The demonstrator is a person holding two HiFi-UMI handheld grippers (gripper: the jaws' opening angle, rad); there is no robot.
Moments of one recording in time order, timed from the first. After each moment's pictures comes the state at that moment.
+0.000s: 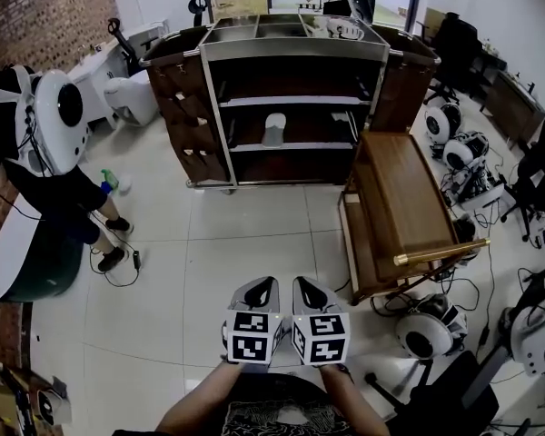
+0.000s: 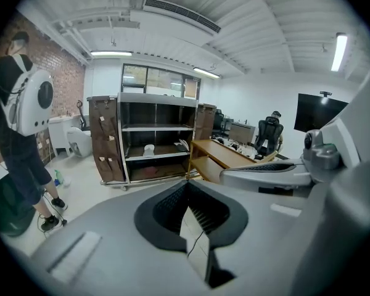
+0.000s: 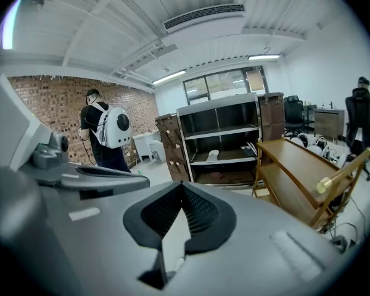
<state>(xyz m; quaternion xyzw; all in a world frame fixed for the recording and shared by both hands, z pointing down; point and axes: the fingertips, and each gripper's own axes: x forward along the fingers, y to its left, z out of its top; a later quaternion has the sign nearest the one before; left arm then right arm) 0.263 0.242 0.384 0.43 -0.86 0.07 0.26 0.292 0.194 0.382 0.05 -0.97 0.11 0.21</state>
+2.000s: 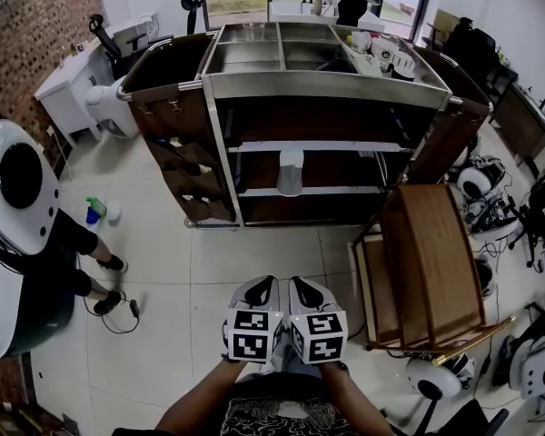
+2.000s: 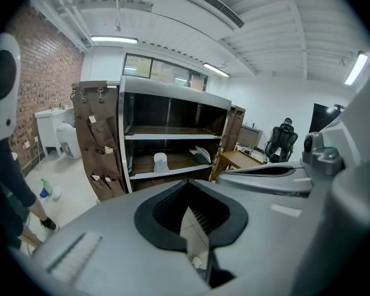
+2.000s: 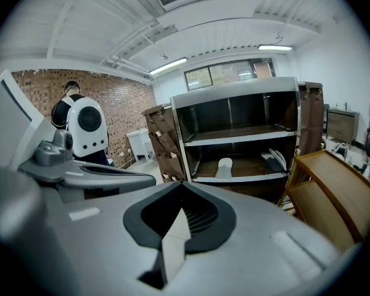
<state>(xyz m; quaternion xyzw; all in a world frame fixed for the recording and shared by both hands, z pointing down) -0.087 0.173 0.380 0.44 -0.85 0.05 0.28 -0.059 0.134 0.379 0.04 -0.97 0.11 0.23</state>
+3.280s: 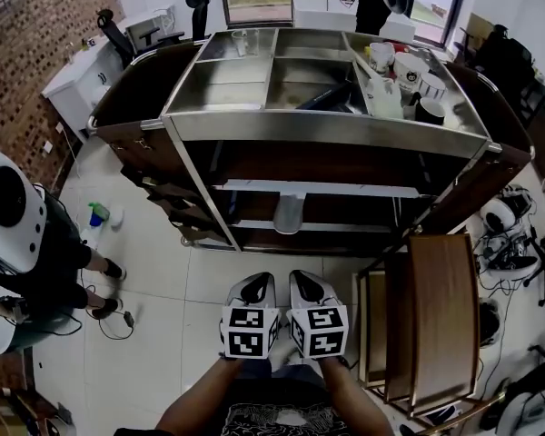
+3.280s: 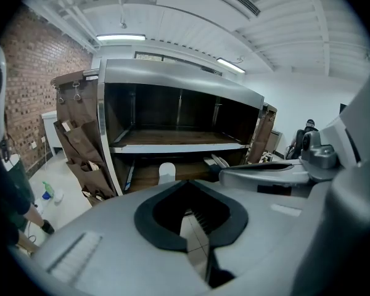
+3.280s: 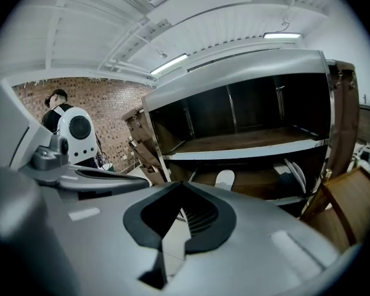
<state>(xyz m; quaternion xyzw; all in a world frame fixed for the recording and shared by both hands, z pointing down) -0.235 0.023 0.395 0.37 -0.88 0.05 0.29 -0.214 -0.029 0.391 -0.02 -0.97 0.12 0.23</state>
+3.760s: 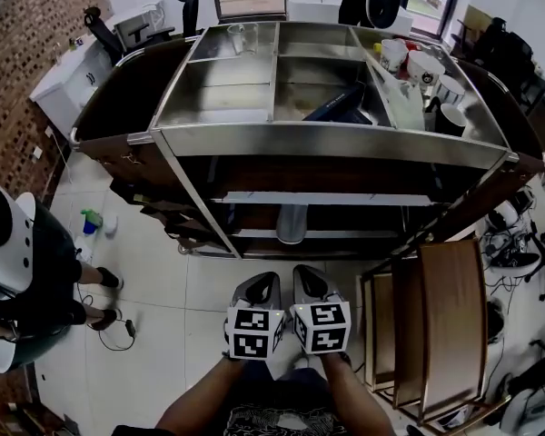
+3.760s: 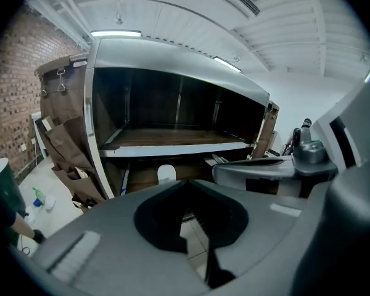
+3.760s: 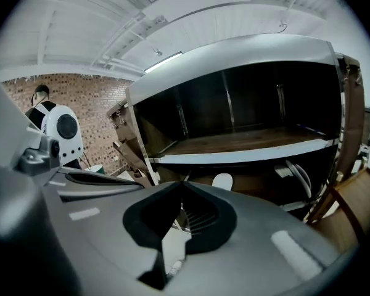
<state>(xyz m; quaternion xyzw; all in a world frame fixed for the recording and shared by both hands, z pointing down) -0.297 0.006 0.420 0.40 -0.87 0.05 0.29 -0.284 -0.047 0.419 0.01 -0.97 0.12 0.23</state>
